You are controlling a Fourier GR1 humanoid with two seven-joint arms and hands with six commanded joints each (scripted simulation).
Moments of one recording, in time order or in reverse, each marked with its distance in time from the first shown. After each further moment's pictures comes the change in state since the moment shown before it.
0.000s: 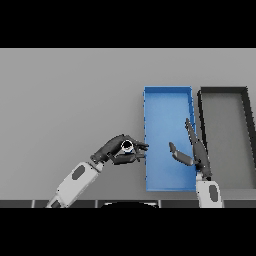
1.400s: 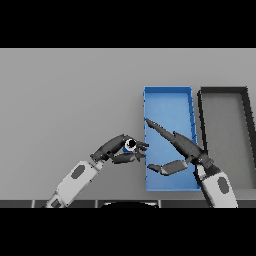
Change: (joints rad) left arm -0.013 0.007 0.003 0.013 -0.030 -0.020 0.040; right arm -0.278 -0.213 0.162 -0.391 -0.397 0.320 0.394
